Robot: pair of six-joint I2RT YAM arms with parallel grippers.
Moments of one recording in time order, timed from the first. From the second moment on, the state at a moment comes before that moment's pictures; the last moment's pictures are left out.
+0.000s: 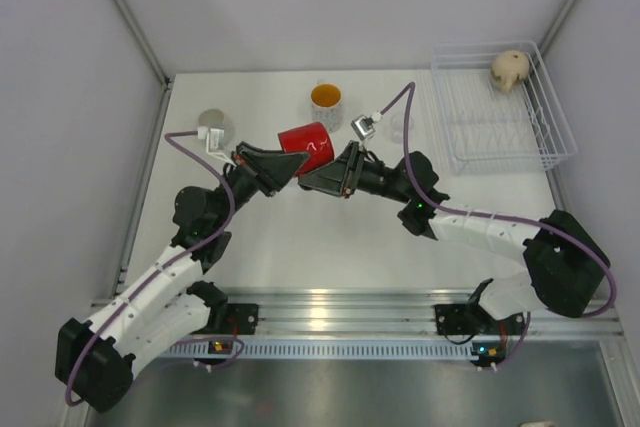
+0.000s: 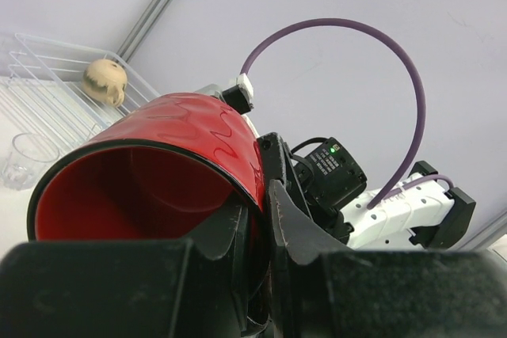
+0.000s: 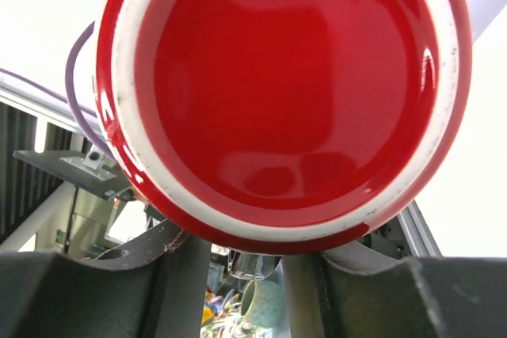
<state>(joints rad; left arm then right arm) -0.52 0.81 0.52 0.76 0.36 -0.95 0.84 1.39 0.77 0.90 -0.50 1.28</state>
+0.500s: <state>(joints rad) -0.52 0.81 0.51 0.81 0.40 -0.93 0.84 1.40 0.76 0.92 -0.51 1.33</state>
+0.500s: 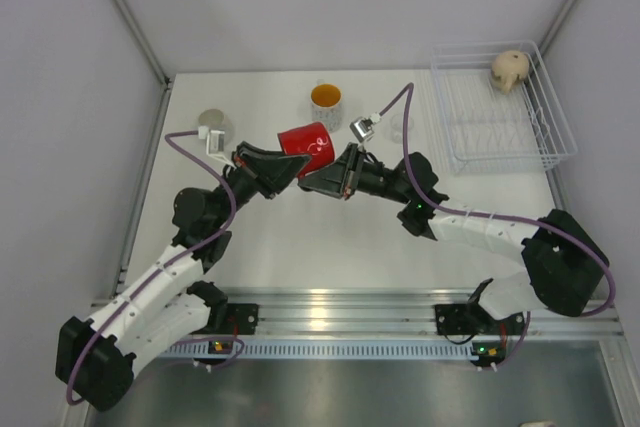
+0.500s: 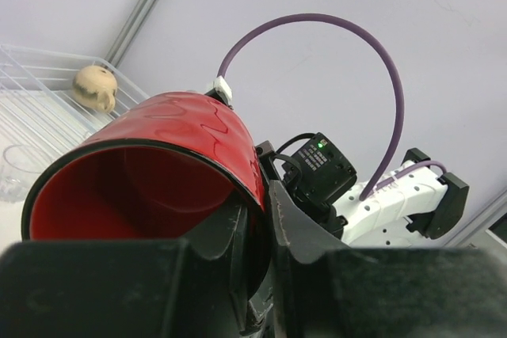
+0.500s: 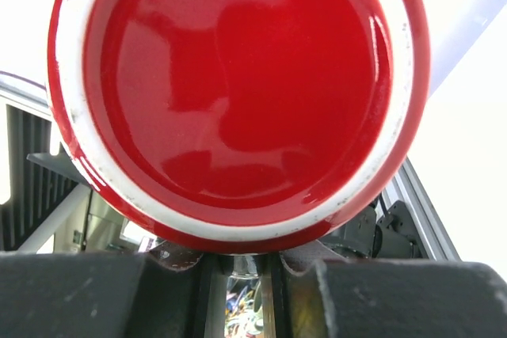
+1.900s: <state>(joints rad) -0.53 0.80 0.67 0.17 0.38 -0.75 -0.02 1.24 1.11 -0.05 -0.37 0.65</state>
